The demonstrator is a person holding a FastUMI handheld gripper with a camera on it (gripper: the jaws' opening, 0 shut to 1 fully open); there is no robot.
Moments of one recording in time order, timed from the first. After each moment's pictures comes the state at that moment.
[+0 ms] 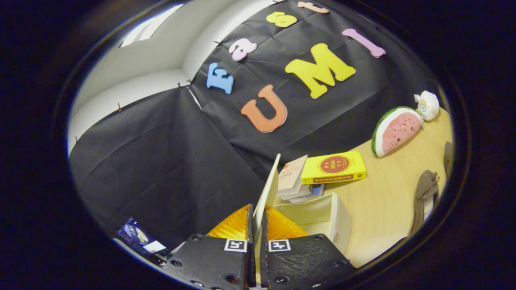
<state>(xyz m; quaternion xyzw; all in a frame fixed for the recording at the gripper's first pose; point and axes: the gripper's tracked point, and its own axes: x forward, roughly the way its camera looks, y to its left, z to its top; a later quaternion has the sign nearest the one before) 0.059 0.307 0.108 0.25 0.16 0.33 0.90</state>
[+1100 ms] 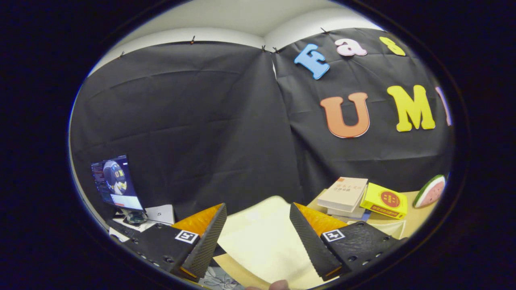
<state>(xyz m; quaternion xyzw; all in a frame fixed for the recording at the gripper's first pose) -0.002 0.526 0.101 0.01 0.09 0.43 0.90</state>
